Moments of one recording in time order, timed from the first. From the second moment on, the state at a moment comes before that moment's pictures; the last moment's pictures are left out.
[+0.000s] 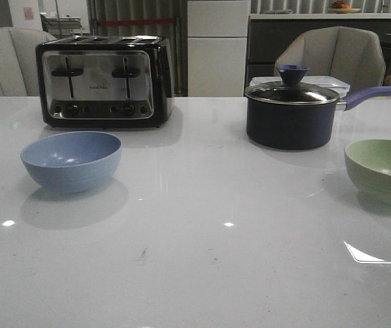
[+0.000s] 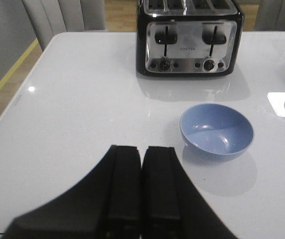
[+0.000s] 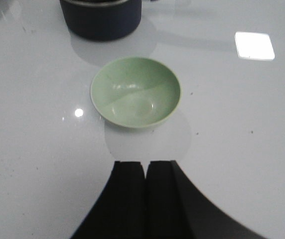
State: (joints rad) left arm -0.03 0.44 -0.69 0.03 0.71 0.00; right arm -0.02 0.65 -0.64 0.03 0.69 -0.01
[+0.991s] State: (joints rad) left arm -0.03 0.47 -0.69 0.03 0.73 0.00; right arm -0.19 1.15 -0.84 0.06 0.80 -0.02
